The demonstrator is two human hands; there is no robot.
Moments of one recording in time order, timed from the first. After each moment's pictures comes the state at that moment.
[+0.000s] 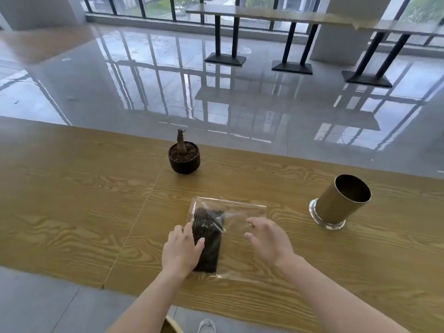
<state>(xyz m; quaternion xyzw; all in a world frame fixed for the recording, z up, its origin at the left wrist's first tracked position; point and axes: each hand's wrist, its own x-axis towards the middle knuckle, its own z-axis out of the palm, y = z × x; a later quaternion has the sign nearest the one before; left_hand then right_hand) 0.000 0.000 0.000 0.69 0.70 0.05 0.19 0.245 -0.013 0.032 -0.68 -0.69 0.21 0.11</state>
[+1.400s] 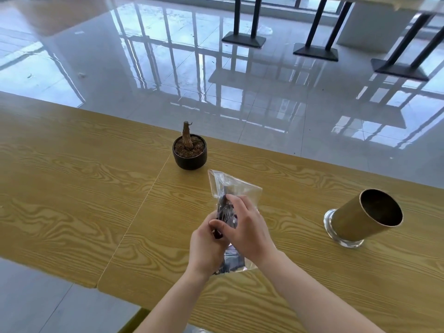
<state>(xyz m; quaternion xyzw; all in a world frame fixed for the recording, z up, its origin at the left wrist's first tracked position) 0.063 0.019 0.048 0.52 0.61 0.37 0.46 0.193 0.045 0.059 -0.59 -0.73 0.20 0.29</state>
